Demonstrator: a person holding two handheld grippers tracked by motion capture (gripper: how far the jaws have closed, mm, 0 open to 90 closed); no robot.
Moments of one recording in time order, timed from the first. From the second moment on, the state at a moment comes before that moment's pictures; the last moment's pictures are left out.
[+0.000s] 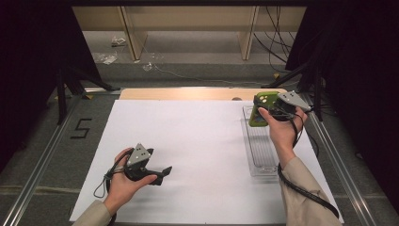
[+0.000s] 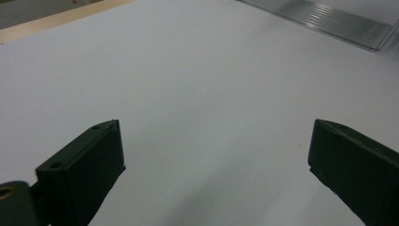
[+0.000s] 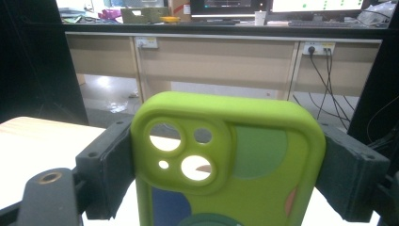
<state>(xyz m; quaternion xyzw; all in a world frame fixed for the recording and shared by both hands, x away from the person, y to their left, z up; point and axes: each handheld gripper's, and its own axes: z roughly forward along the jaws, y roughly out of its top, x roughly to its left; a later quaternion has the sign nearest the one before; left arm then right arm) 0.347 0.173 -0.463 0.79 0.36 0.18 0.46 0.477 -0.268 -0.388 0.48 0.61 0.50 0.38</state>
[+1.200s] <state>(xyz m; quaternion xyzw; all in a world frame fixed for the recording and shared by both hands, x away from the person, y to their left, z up) 0.348 0.173 -0.463 0.79 0.36 0.18 0.46 0.489 -0.267 -0.390 0.48 0.61 0.50 0.38</state>
